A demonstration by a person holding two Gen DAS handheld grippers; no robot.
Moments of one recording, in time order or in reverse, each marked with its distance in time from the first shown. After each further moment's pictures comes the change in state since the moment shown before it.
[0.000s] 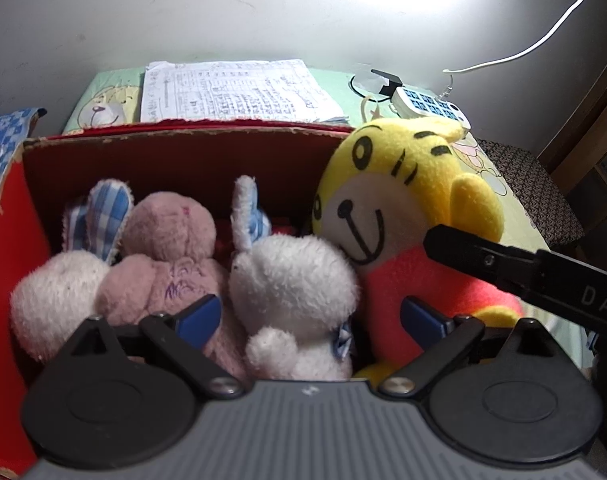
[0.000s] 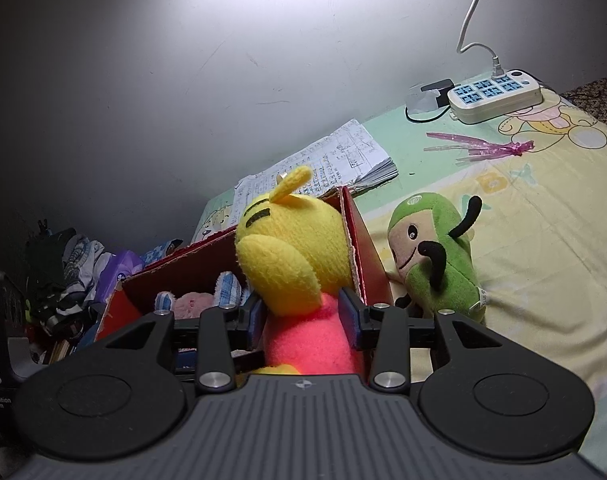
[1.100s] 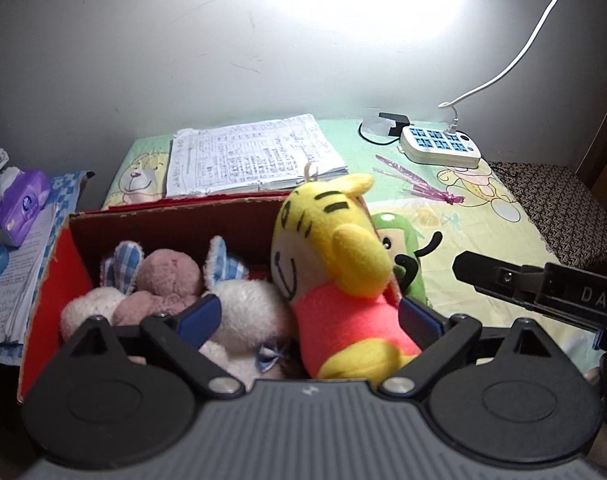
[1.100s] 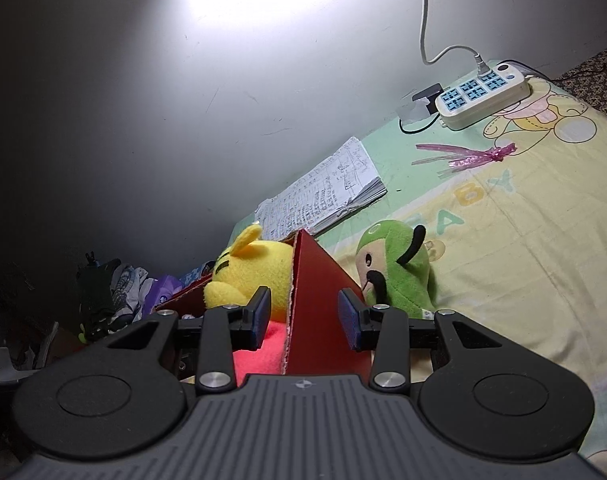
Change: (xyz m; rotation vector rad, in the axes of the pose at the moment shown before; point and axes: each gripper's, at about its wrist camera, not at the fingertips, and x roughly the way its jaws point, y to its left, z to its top) left arm -0.041 -0.099 -0.003 0.053 -0.127 0.218; right arm -0.045 -0.084 0.035 0.094 0.012 0.171
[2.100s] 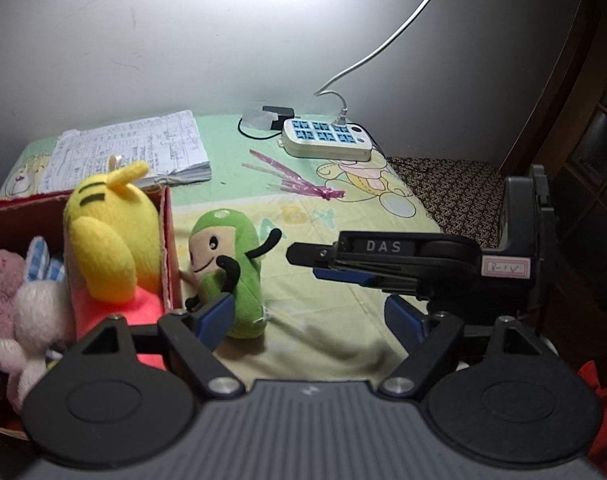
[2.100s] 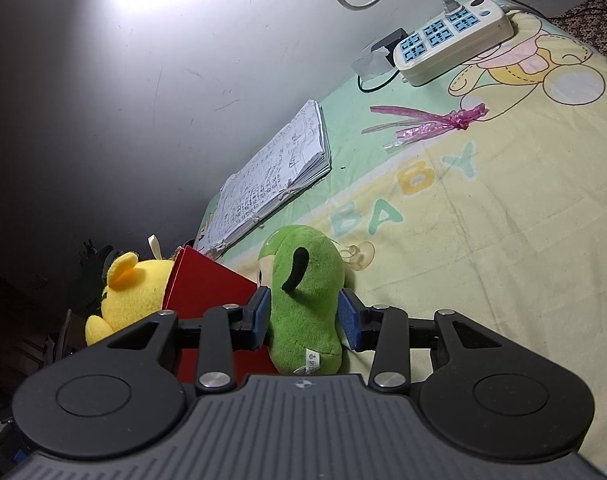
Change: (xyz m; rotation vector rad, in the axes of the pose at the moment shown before) left arm 0.029 -0.100 -0.010 0.014 -0.012 -0.233; right arm 0.060 -0.110 0.043 0.070 0.172 0.089
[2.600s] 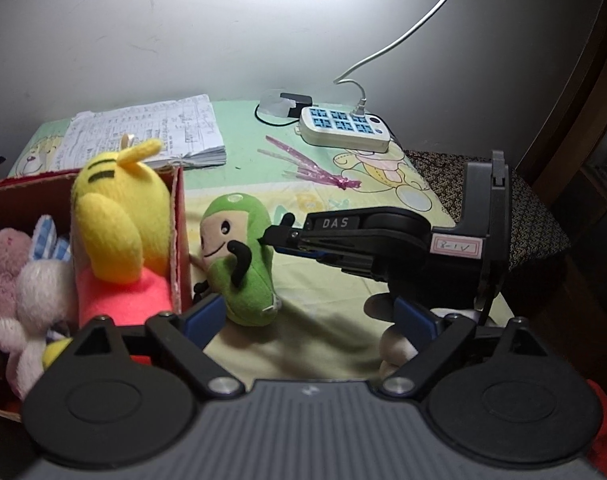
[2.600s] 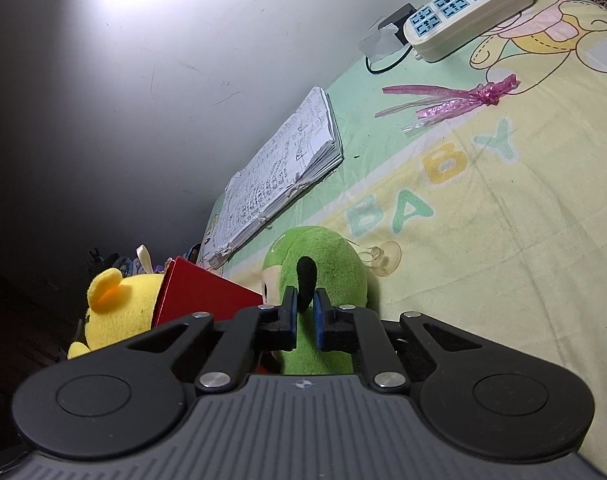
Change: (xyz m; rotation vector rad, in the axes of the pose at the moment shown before) left arm 0.005 0.000 -0.001 -0.038 0.025 0.038; right arm 0.036 -0.002 0.003 0.054 0.011 0.037
